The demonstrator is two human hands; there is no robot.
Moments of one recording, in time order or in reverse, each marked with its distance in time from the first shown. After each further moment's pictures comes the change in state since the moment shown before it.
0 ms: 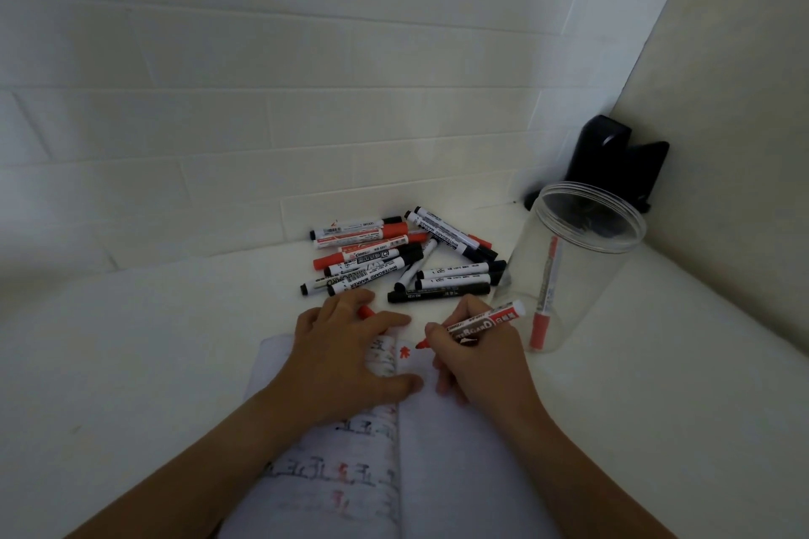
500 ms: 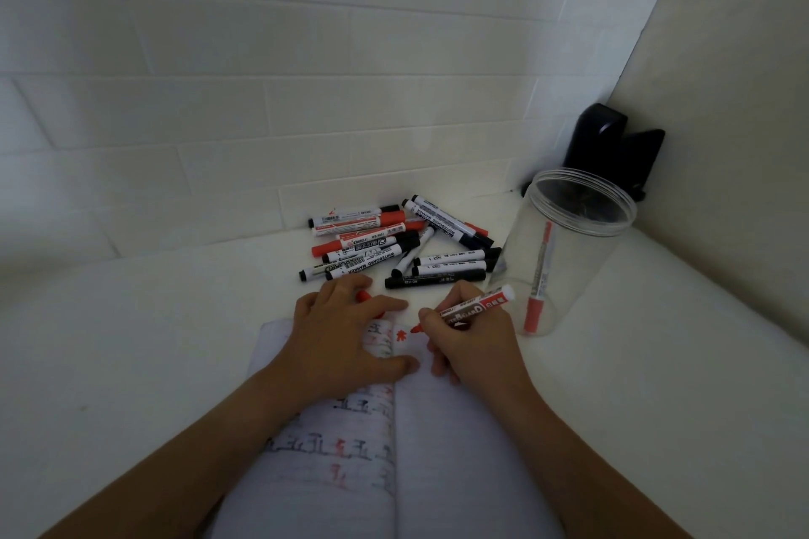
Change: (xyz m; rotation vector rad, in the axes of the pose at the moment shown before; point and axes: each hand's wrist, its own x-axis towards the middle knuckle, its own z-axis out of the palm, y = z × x) left_hand 0.001 0.000 -0.001 -0.025 0.011 0.000; right_hand 0.000 0.003 0.001 -0.029 -0.012 -0.026
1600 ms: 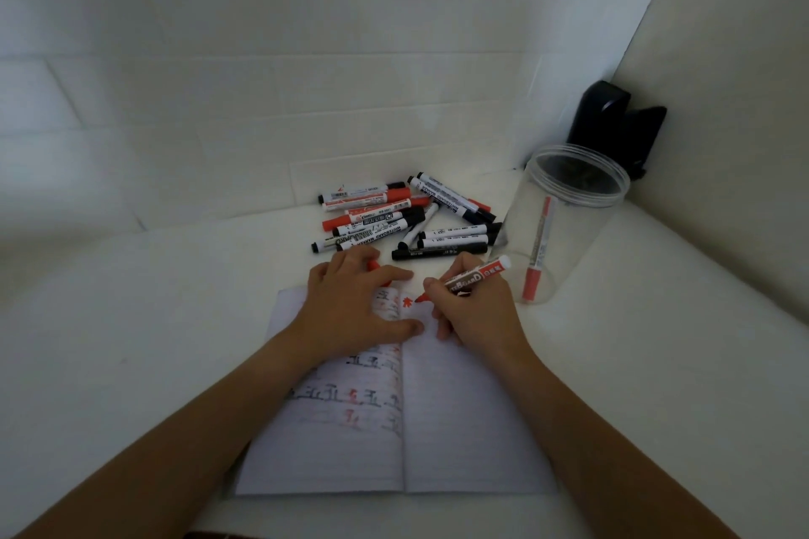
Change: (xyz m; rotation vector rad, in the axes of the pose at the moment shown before) left_hand -0.003 0.003 -0.001 -0.025 0.032 0.000; right_hand -0.003 -0.005 -0.001 -0.040 0.009 0.004
